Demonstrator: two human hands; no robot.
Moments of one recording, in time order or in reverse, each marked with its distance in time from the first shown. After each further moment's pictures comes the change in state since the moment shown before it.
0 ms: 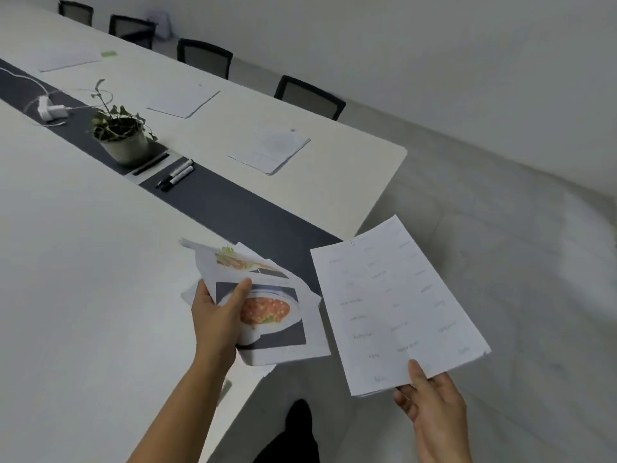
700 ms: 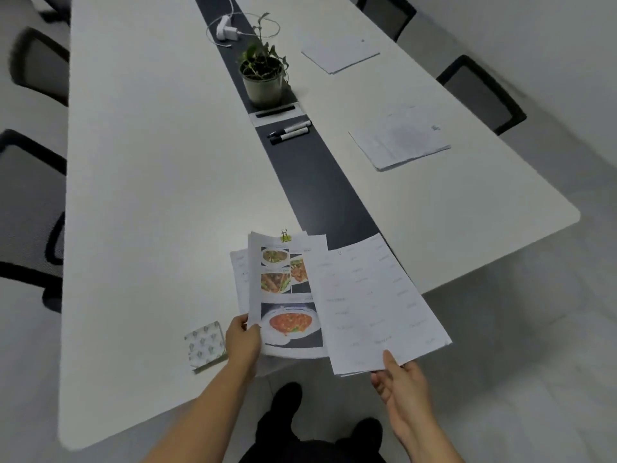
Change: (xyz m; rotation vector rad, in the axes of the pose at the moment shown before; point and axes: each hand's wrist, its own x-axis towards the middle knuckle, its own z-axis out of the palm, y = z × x) left_hand 0.040 -0.131 0.032 0.098 0.552 -0.521; right_hand 0.174 -0.022 0.119 -0.439 -0.512 0.366
